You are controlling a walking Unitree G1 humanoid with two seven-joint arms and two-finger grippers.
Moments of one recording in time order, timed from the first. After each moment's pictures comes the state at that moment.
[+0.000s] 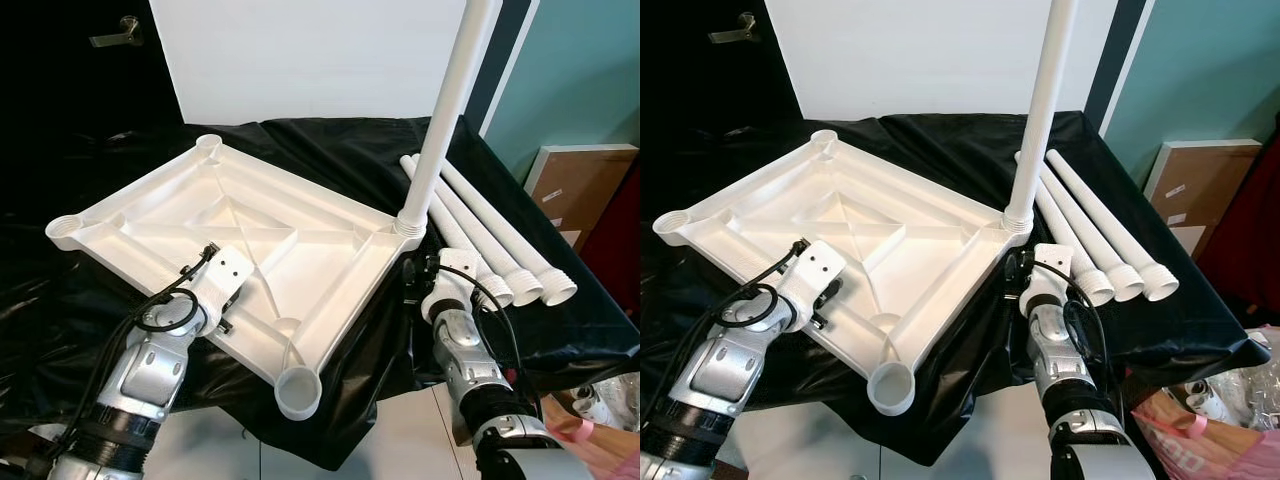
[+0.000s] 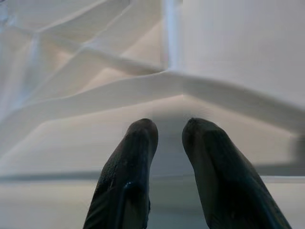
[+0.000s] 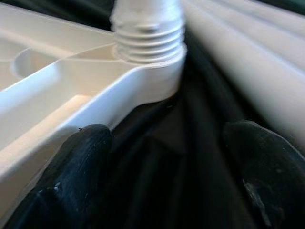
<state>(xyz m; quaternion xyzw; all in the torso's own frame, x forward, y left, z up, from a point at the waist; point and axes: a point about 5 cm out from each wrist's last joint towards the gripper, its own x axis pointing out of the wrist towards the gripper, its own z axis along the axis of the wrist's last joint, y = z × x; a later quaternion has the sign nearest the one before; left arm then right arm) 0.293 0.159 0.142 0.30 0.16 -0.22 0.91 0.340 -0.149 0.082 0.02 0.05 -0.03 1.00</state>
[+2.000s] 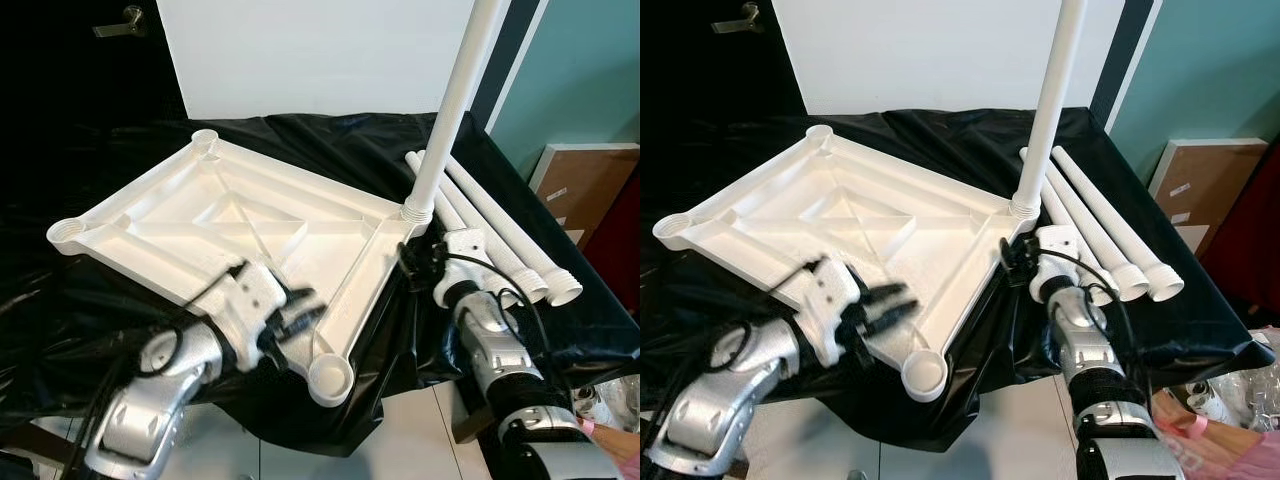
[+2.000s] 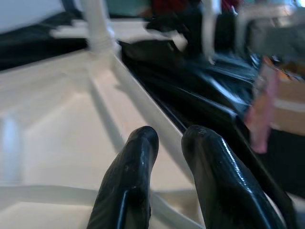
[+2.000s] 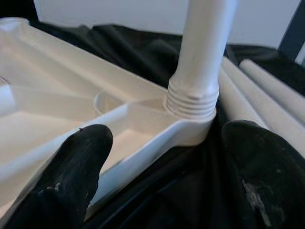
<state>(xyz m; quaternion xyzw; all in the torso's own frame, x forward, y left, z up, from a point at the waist) 0.234 0.113 0.163 0.15 0.04 -0.49 0.86 0.342 -0.173 0.119 -0.04 -0.05 0.09 0.99</state>
